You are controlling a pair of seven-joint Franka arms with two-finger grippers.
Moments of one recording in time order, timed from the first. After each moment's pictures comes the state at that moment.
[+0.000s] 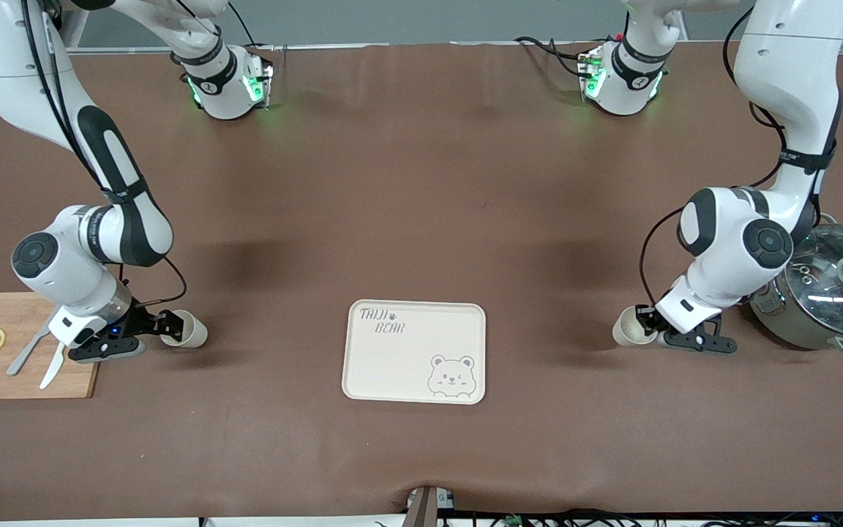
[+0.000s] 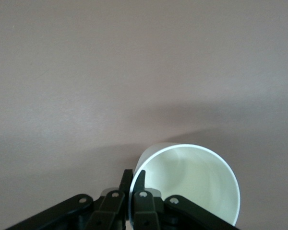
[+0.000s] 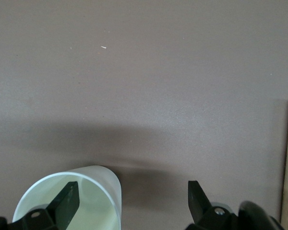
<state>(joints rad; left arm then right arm) -0.07 0.46 -0.05 -1.89 -0.04 2.50 0.04 -0.08 0.54 0.02 -1.93 0.04 2.67 -0.26</state>
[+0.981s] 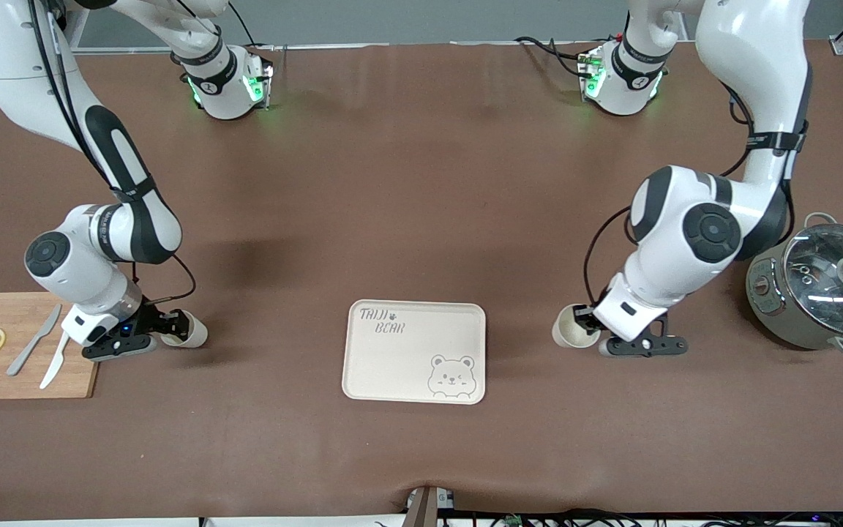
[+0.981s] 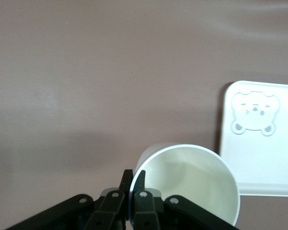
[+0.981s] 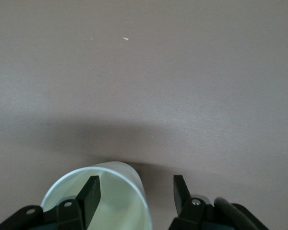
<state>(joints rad) -0.29 0.48 -0.06 -1.60 -0.04 2.22 -0.35 -0.08 0.54 0.04 -1.95 0.04 2.68 -0.26</state>
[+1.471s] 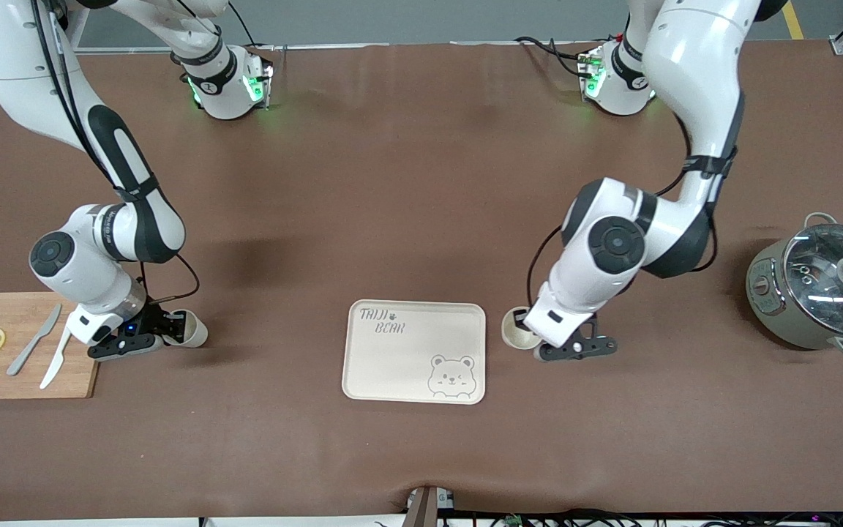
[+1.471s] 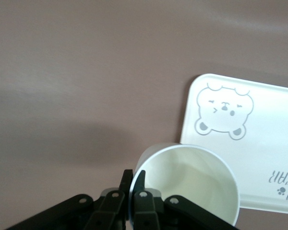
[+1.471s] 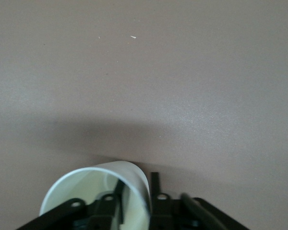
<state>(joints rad) -0.42 0.64 -0.06 -1.42 0.00 2.17 -0.57 -0.08 0.54 0.04 -1.95 0.04 2.68 -0.26</state>
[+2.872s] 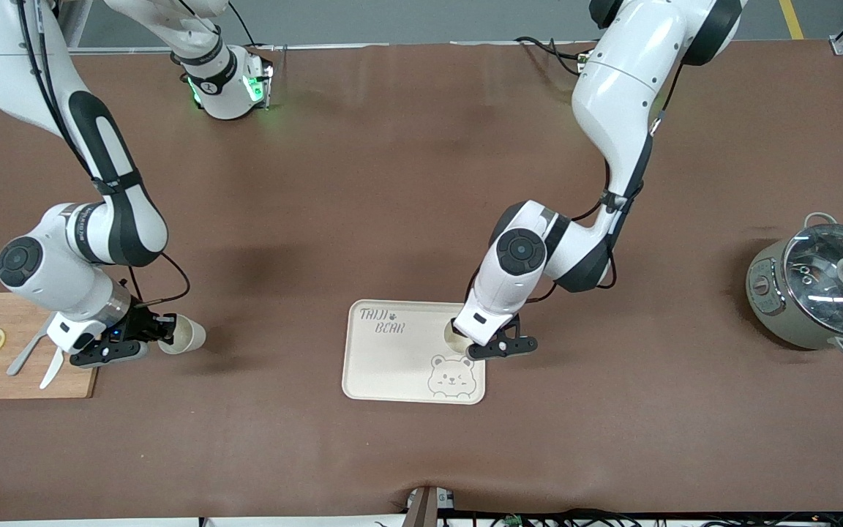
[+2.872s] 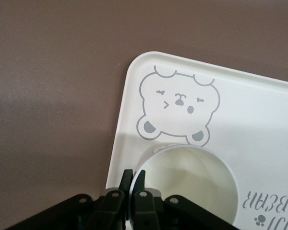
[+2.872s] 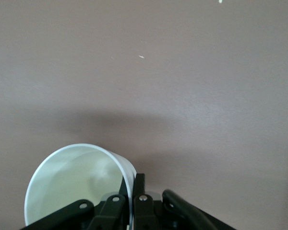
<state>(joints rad) -0.56 0.83 -0.02 -1.35 0.00 2.37 -0.71 -0.07 0.50 0.06 -1.82 0.09 2.44 -0.24</state>
